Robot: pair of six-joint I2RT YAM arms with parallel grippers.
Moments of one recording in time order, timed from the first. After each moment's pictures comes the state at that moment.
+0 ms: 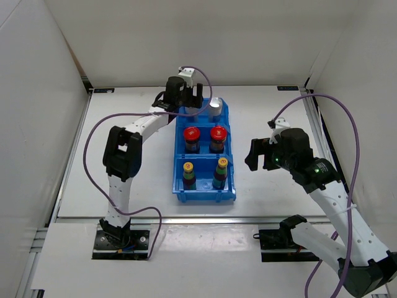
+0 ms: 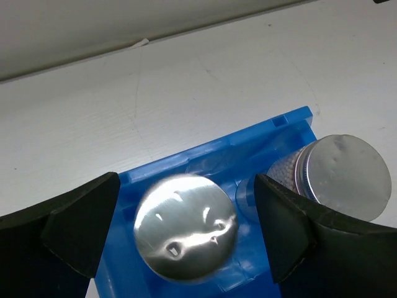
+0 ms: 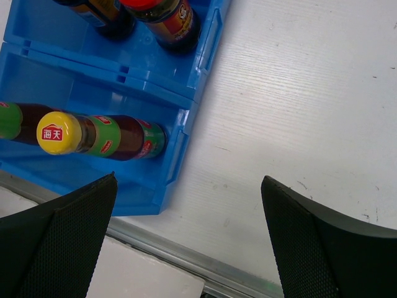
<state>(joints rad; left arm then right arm) -0.43 2.15 1.73 0.05 0.02 -0.10 0.45 0.86 0.97 -0.77 -0.08 0.24</state>
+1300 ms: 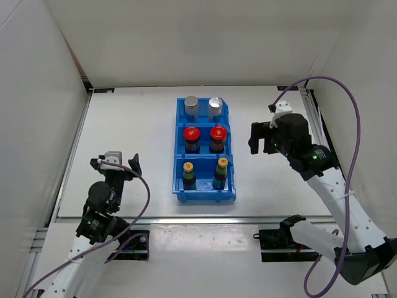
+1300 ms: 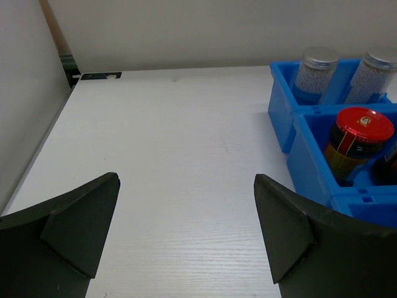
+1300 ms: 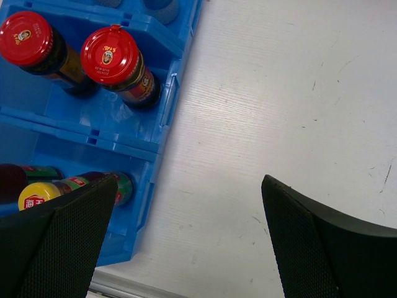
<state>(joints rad) -0.43 0.17 0.36 -0.10 -0.40 0.06 0.45 0.97 1.11 -0.71 0.09 0.15</state>
